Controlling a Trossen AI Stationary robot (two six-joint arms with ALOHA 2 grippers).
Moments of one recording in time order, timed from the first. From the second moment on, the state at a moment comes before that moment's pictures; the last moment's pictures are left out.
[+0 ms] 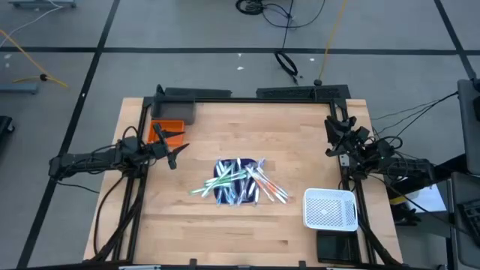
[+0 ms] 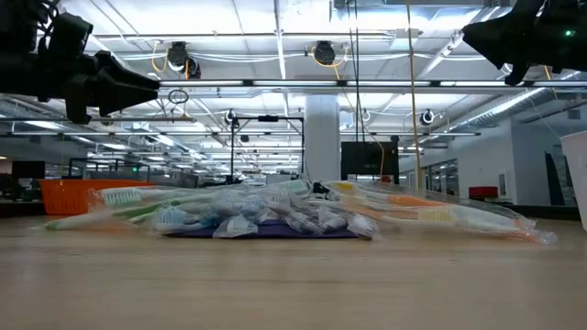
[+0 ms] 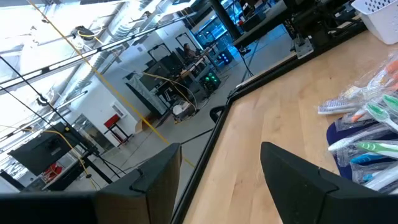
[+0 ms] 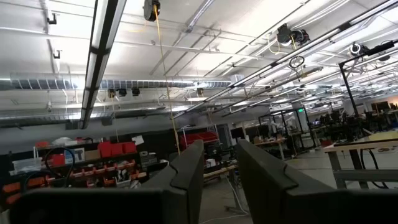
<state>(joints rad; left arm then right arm) 0.13 0.13 0.03 0.15 -0.23 0.67 -0.11 0.01 0.01 0.59 0.47 -0.07</state>
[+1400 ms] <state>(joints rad) 0.13 0.13 0.03 0.15 -0.23 0.67 -0.11 0.01 0.01 0.59 0.47 -0.07</state>
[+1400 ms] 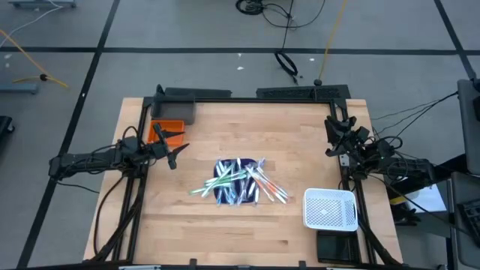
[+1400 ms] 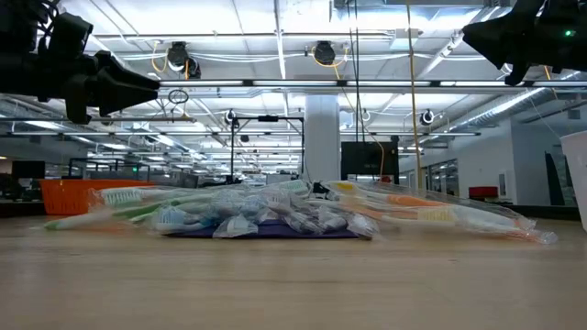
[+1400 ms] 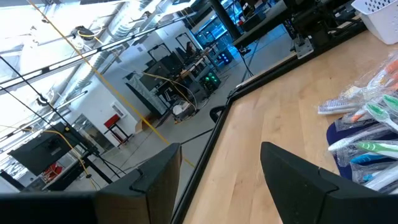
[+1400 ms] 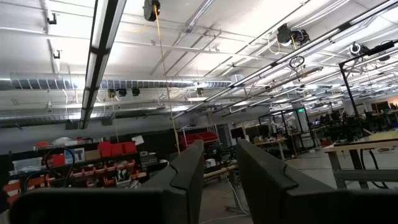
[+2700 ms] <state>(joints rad) 0.13 0.13 0.03 0.16 -0.24 0.72 -0.11 0.05 0.02 0.56 0.30 0.16</state>
